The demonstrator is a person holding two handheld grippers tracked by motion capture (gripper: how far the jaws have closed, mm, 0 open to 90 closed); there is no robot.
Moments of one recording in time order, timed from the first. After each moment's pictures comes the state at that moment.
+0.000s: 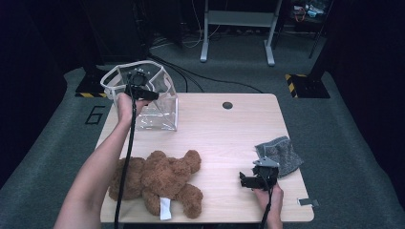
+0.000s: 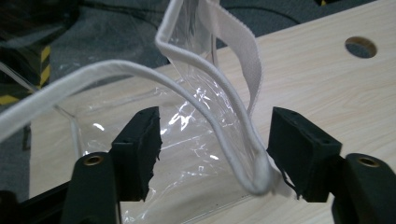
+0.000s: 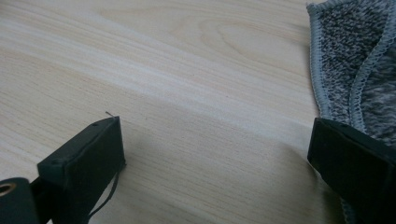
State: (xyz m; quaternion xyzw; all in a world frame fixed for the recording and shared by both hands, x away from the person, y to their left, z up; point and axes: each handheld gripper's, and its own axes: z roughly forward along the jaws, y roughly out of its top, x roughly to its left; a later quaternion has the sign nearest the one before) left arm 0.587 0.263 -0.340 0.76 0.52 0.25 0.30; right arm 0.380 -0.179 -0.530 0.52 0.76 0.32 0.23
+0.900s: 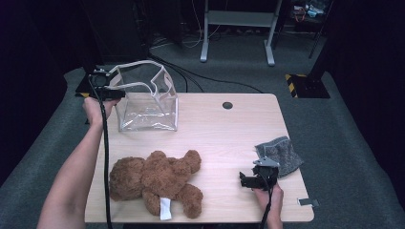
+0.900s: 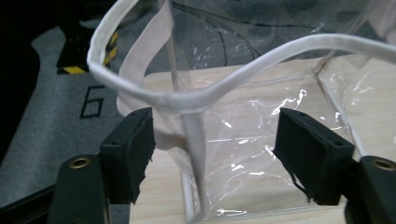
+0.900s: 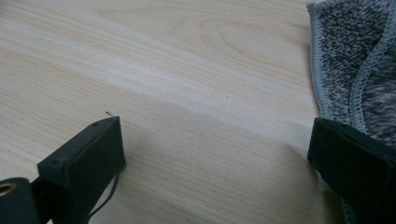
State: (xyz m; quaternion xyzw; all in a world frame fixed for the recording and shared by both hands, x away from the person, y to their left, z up) left arm 0.579 0.367 -0.350 0.67 0.62 0.29 0.28; right arm 0.380 -0.179 -0.530 0.52 0.75 0.32 0.23
